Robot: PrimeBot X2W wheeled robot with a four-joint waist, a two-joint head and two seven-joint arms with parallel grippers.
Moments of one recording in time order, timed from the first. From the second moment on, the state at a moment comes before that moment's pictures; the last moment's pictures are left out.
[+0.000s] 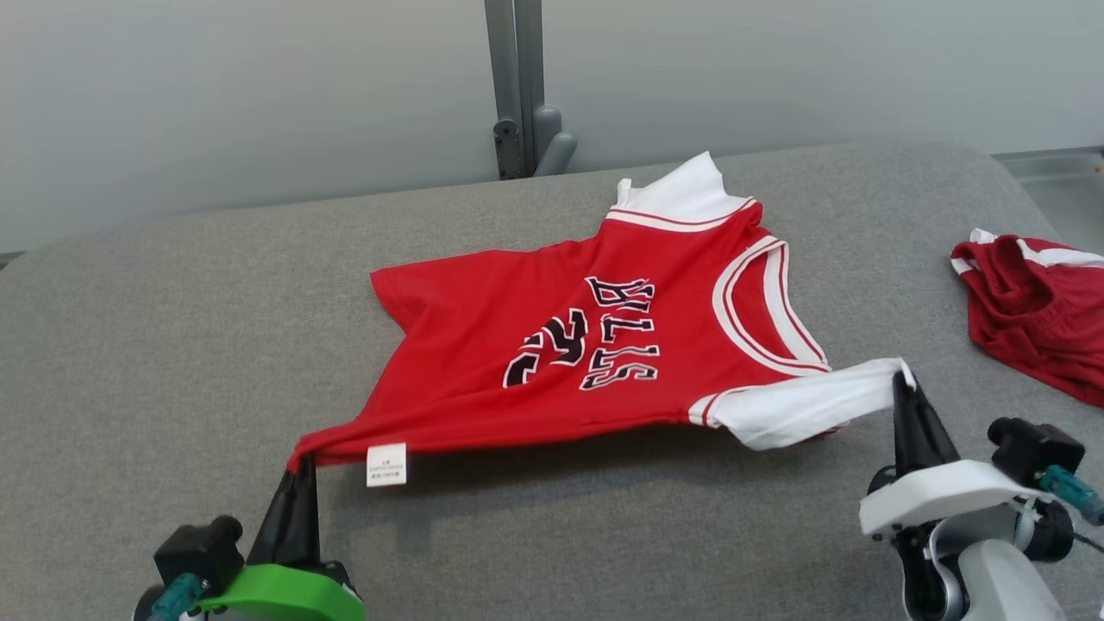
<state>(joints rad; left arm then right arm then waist) -0.03 0.05 -0.03 0.38 -0.32 -0.13 -0.26 -0.17 -0.05 -0.08 0.45 0.37 0.13 -0.26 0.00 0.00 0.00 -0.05</state>
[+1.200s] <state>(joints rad) -1.34 0.41 -0.38 0.78 -0.24 -0.11 -0.22 -1.39 -0.33 -0.03 0.68 0.19 0.13 -0.24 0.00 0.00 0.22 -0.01</state>
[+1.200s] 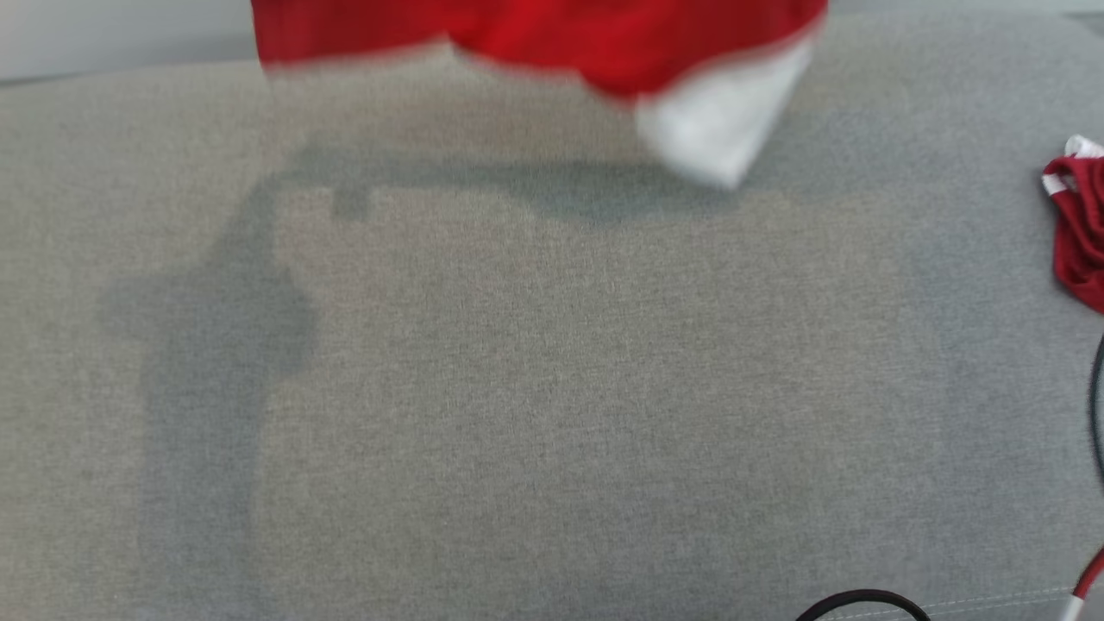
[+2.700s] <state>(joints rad) -0.14 0.11 -0.06 0.74 -0.33 -0.13 -0.27 -0.13 -0.39 0.27 0.61 0.60 0.13 -0.26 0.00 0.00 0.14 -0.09</state>
